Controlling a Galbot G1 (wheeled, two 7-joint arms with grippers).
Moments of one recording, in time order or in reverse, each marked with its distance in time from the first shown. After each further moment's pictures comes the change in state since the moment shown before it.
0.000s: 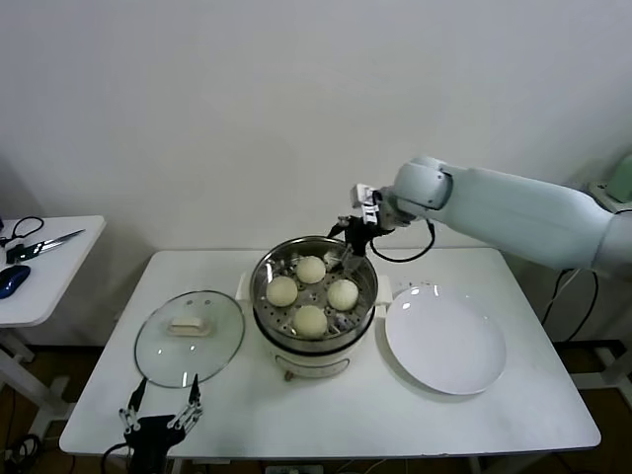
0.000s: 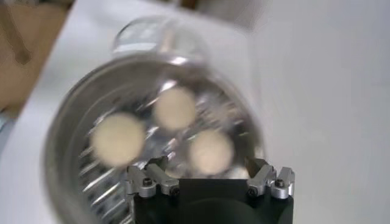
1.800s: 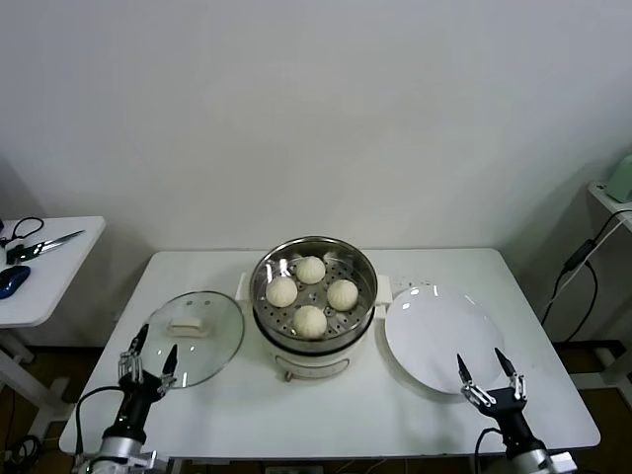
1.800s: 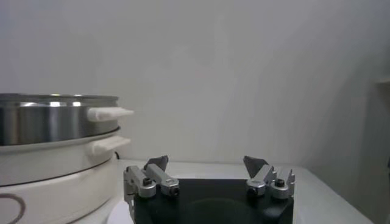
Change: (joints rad) left arm -0.293 0.272 -0.047 0.403 1.013 -0.170 -0.228; right arm -2.085 0.313 1.763 0.285 -0.323 0.787 0.403
